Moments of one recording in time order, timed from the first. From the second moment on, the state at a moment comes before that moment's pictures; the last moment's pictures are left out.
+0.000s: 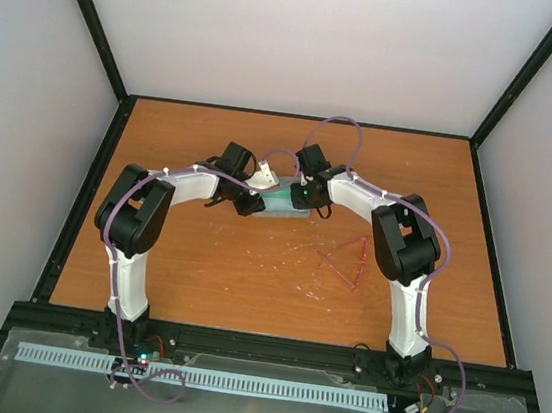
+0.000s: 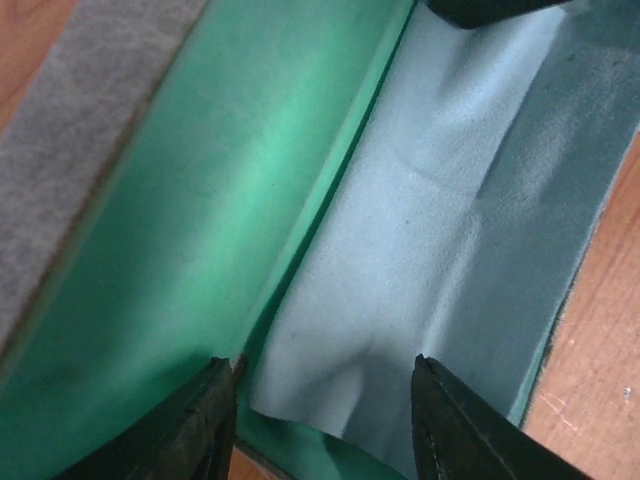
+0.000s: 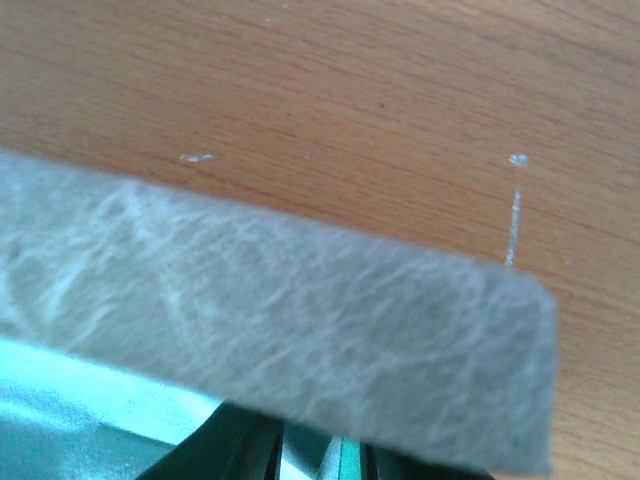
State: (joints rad) left arm -0.42 1.95 1.21 -0.29 0.30 0.54; right arm 0.55 2.11 1.52 -0.54 0.01 0.24
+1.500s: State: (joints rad) left arm -0.49 1.58 1.03 -0.34 0.36 0.48; right arm 0.55 1.42 1.19 -0.76 0.18 0.51
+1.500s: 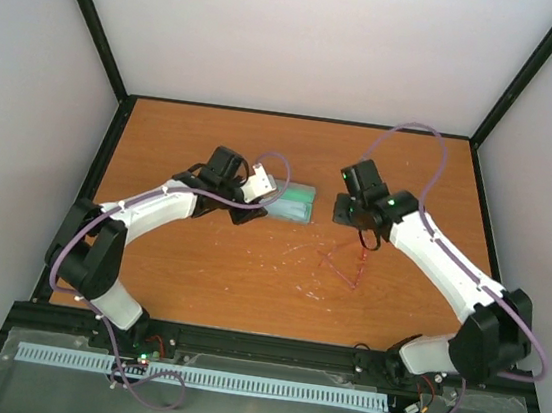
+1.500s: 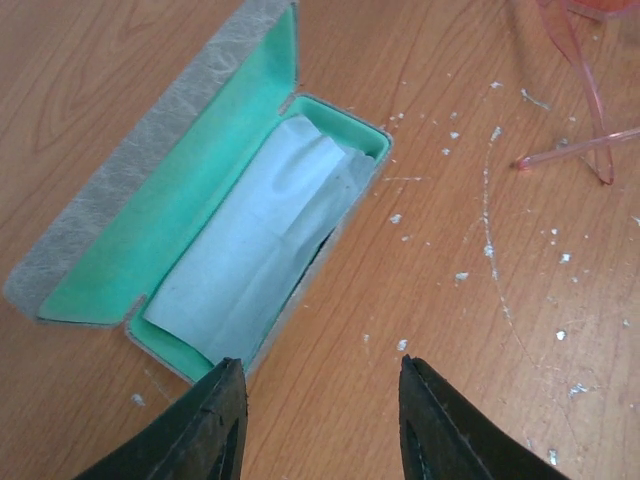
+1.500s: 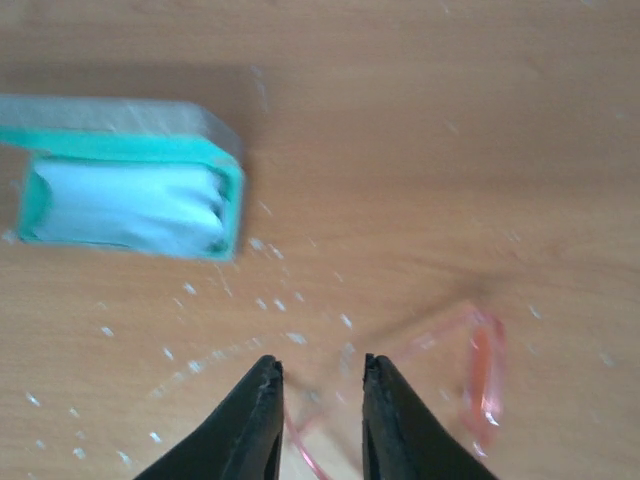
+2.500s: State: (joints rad) left arm -0.57 1.63 1.05 -0.30 0.37 0.48; right arm 0.39 1.59 1.02 -0.97 0.04 0.63
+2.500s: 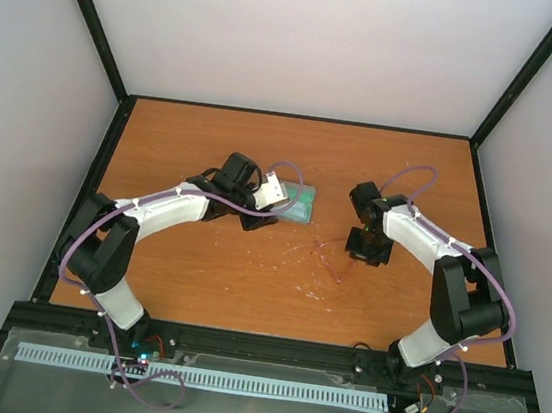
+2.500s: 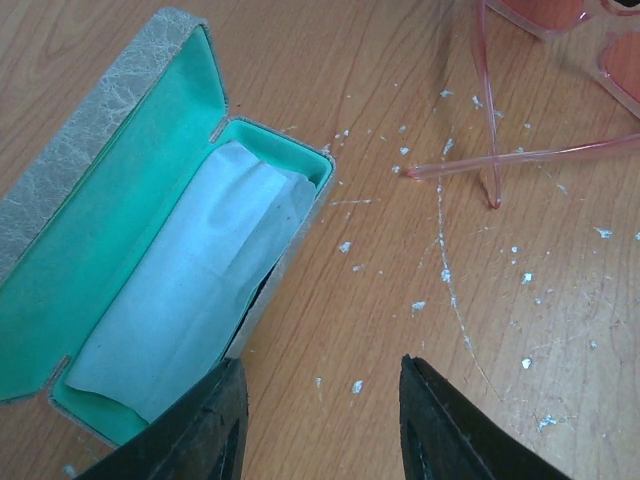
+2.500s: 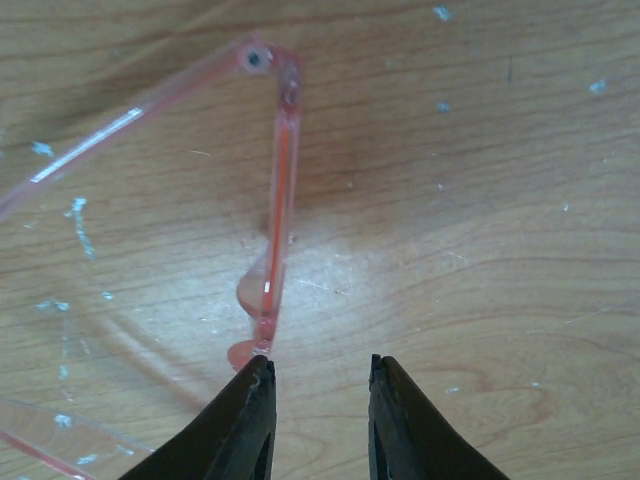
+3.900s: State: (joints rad) left arm -0.68 1.65 1.07 -0.28 0.40 0.48; right arm 0.36 1.69 1.06 -0.90 -0.07 0.72
